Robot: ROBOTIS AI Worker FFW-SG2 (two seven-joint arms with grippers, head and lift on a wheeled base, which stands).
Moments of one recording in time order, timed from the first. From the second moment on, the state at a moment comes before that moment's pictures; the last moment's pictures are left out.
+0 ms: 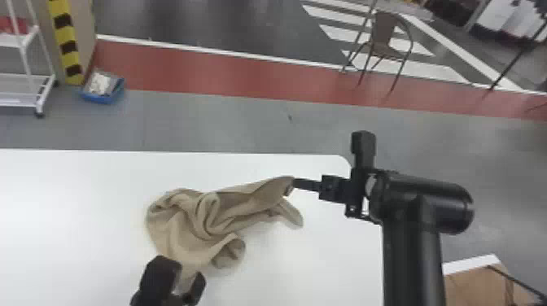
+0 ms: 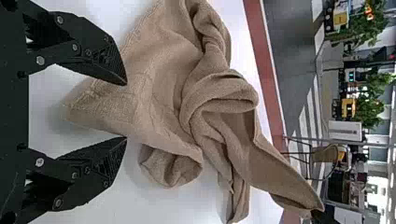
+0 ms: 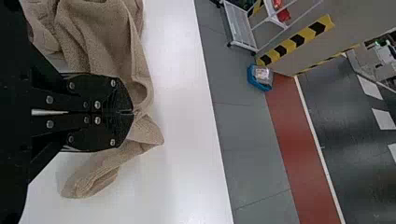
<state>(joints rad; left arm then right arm) 0.18 0.09 -0.52 -1.55 -0.02 0.36 0.01 -0.23 -0.07 -0.33 -1.72 0.16 1.22 0.67</state>
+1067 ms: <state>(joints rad) 0.25 0.11 -0.37 -1.69 -0.11 0.37 0.01 -0.28 -0.17 -0.43 -1.81 0.07 1.39 0.75</state>
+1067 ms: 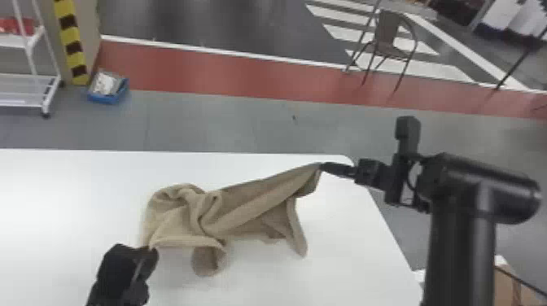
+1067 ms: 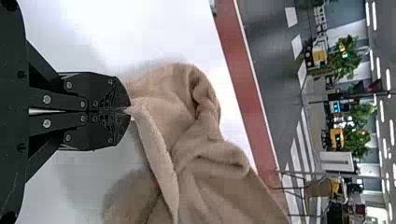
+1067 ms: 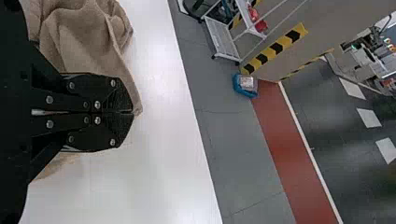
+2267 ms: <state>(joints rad) 0.28 0.14 -0.16 -1.83 -0.12 0.39 -0.04 -0.36 -0.28 -0.65 -1.71 0.07 1.40 0.71</state>
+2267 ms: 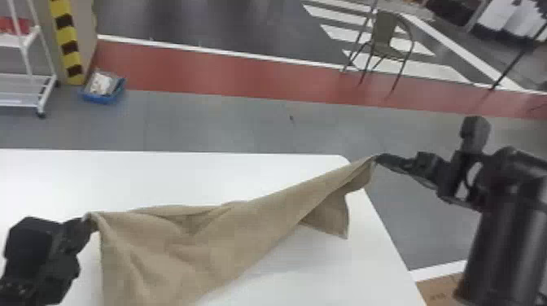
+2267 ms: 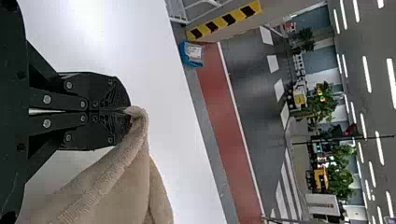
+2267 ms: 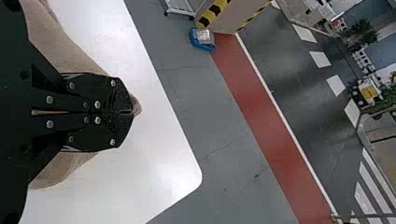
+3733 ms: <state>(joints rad) 0.51 0.19 0.05 -1.98 -0.16 0.33 -0.44 -0.30 -0.26 -0.59 -1.74 0.00 1.42 0.71</state>
